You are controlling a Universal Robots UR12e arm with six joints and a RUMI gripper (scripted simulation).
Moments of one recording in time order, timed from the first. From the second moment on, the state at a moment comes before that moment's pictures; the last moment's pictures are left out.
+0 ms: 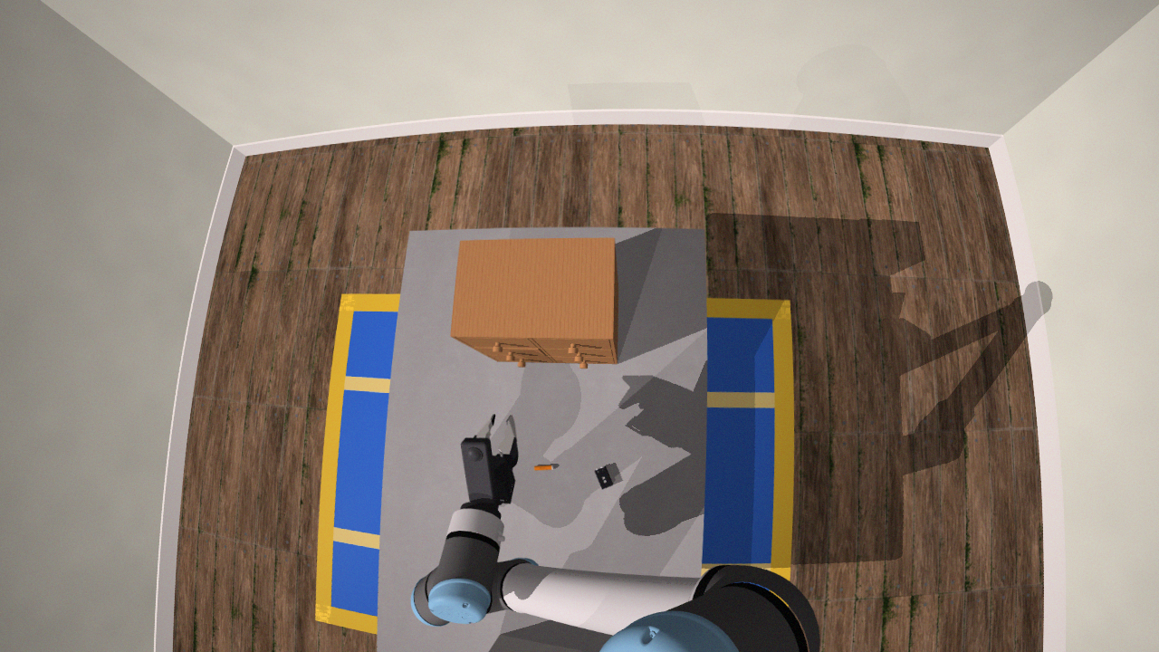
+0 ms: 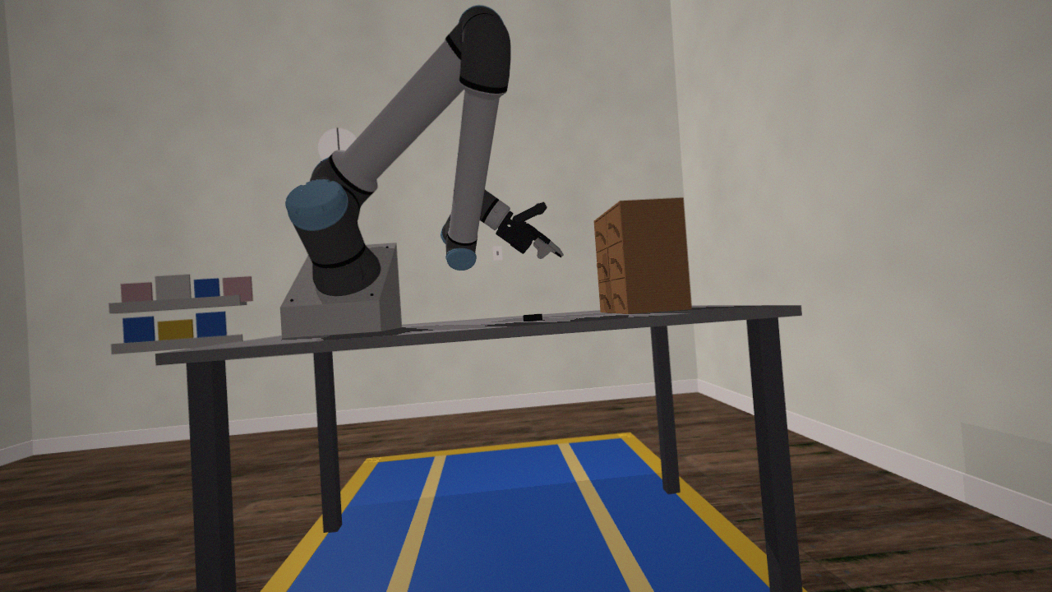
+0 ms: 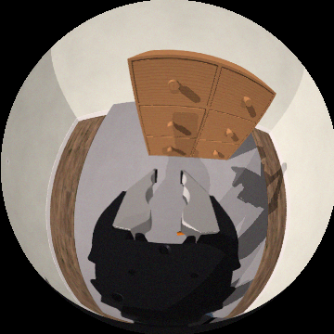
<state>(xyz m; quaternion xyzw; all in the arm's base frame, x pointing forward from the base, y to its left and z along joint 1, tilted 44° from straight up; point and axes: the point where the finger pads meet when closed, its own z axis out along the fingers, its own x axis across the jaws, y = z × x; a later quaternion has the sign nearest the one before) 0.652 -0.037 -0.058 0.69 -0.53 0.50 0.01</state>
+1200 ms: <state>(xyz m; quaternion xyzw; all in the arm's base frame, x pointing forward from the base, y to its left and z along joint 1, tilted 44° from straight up) 0.635 -0.018 -0.040 0.68 -0.60 0.42 0.10</state>
